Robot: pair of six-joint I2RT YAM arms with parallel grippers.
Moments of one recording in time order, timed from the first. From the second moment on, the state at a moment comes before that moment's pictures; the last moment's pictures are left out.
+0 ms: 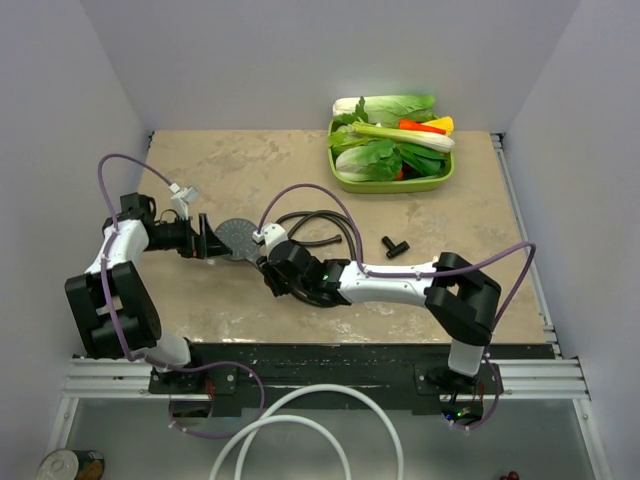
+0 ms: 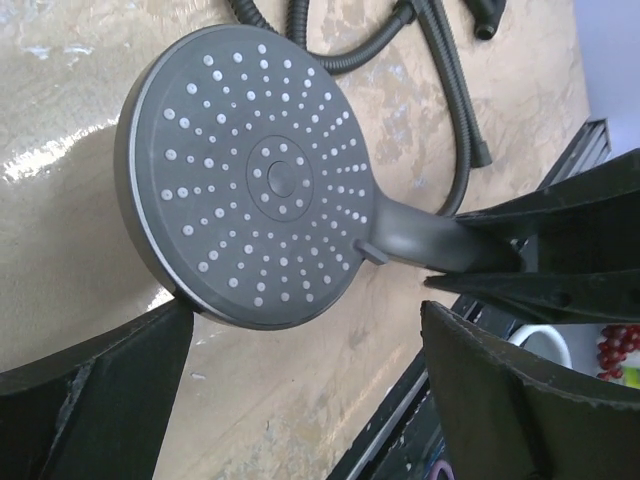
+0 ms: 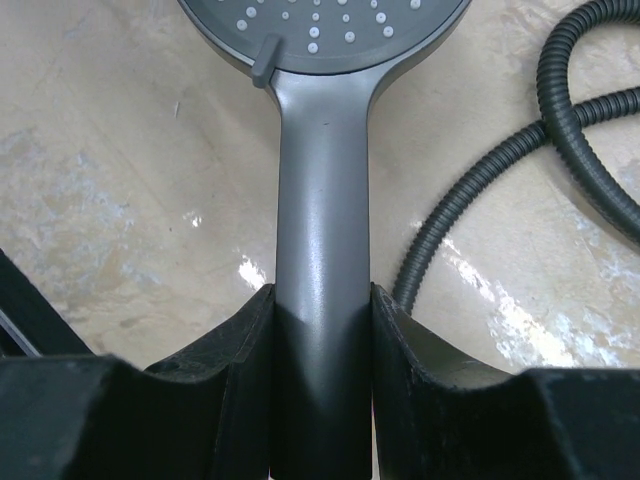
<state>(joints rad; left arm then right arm) 0.34 1.50 0.96 -0.80 1.01 0.44 1.14 1.80 1.18 -0.01 0.25 0.32</state>
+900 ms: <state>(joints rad) 0.51 1.88 0.93 -0.76 1.41 0.45 1.21 1.98 1.34 0.06 0.26 0.42</state>
